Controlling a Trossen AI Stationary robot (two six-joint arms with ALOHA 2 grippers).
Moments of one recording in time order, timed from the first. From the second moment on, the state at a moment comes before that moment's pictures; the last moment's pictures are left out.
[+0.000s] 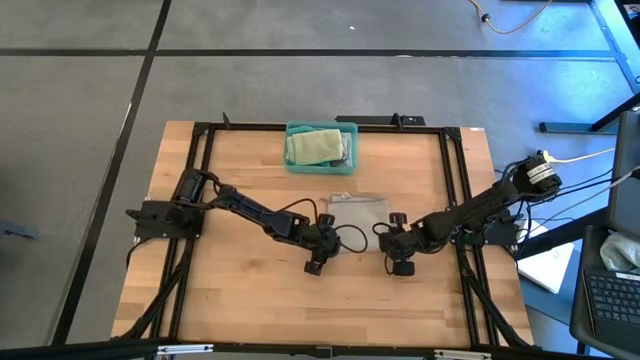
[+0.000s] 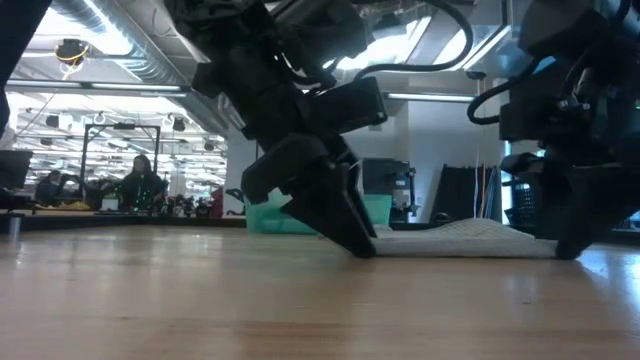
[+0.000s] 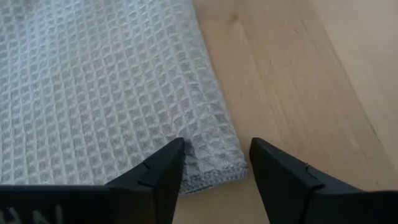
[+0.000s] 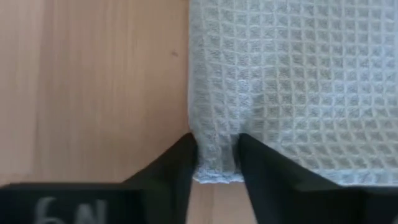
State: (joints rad) left arm -0.18 2.04 1.19 -0.06 -0.11 0.11; right arm 0.39 1.47 0.57 -0.34 0.20 0.31
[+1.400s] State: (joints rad) left arm -0.06 1.99 1.56 -0.68 0.00 0.01; right arm 0.35 1.29 0.81 -0.61 -0.15 0.41
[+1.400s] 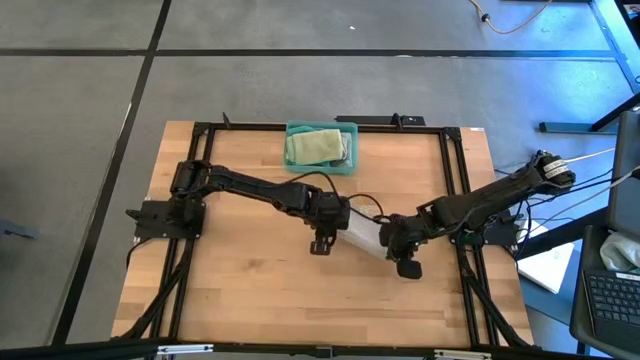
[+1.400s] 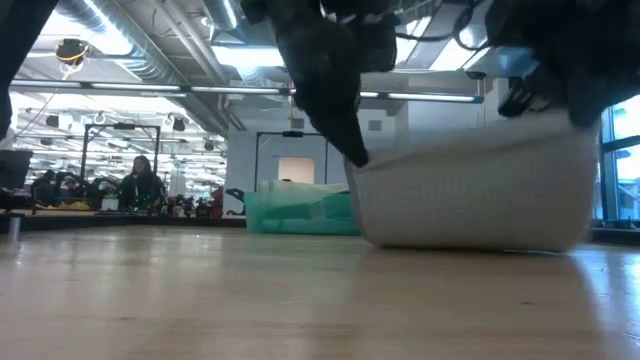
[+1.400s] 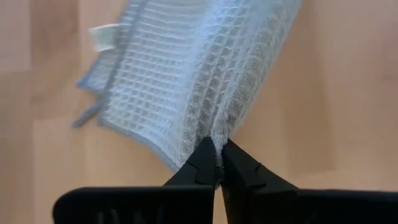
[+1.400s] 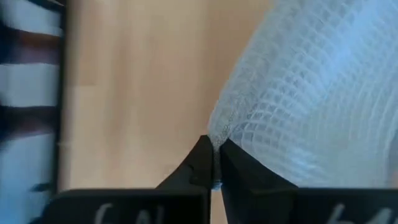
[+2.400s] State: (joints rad) left arm -0.16 1.96 1.56 -0.63 0.14 0.02; right arm 0.42 1.38 0.81 -0.52 -0.22 0.58
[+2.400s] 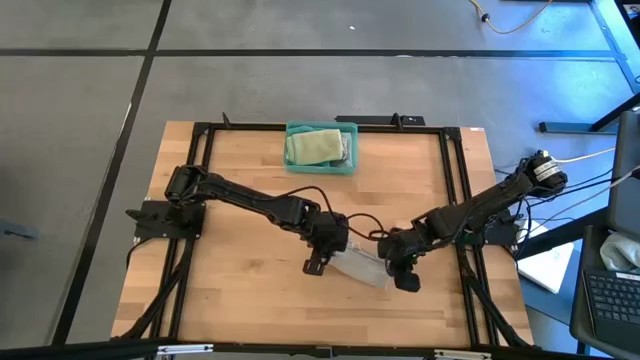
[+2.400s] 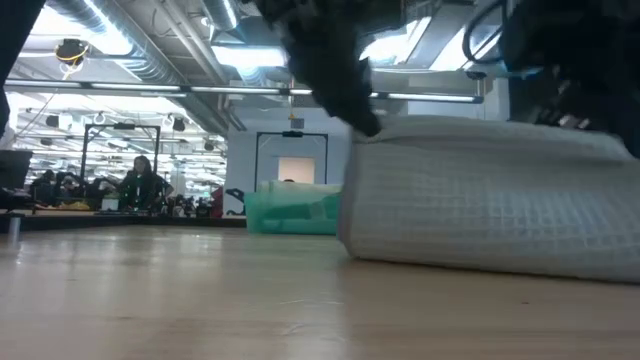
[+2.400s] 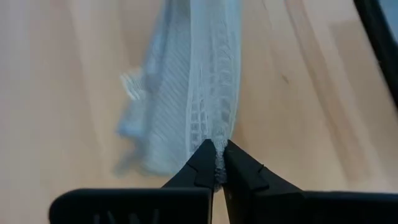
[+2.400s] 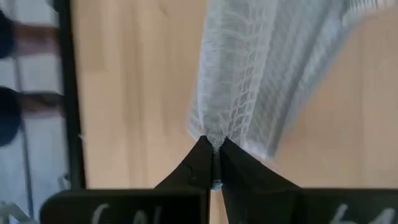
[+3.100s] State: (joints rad) left arm -0.09 2.11 1.56 -0.57 0.30 0.06; right arm 0.42 1.46 0.81 -0.58 -0.14 0.57
